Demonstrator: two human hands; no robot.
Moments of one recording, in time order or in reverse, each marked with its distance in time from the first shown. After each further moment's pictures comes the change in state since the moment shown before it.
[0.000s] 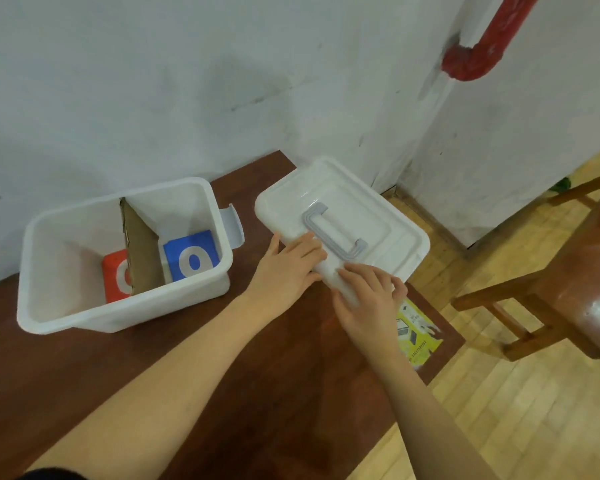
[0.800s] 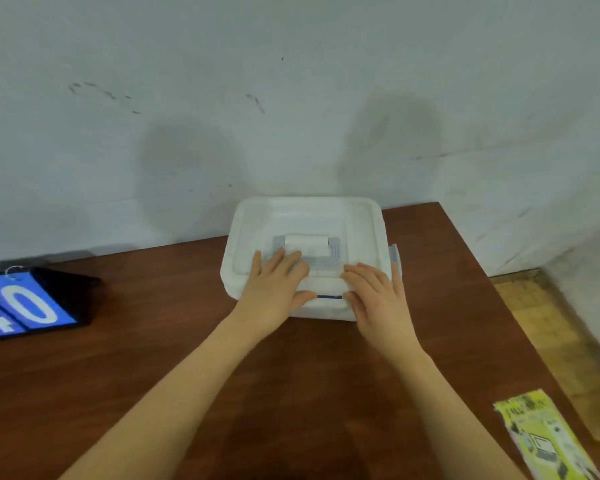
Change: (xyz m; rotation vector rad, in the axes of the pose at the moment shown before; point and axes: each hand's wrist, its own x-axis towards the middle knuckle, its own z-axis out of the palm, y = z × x) left_hand -0.155 -0.108 -0.109 0.122 -0.156 -0.702; right_hand 0.046 -0.160 0.079 0.126 -0.395 -0.563
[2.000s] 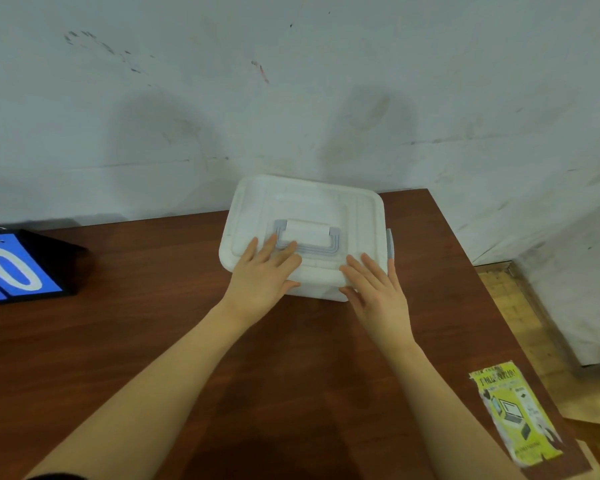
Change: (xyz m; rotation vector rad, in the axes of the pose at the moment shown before) left_hand -0.025 -0.011 0.017 0.158 0.166 0.158; right_hand -0.030 -0.001 0.006 -0.095 0.093 -0.050
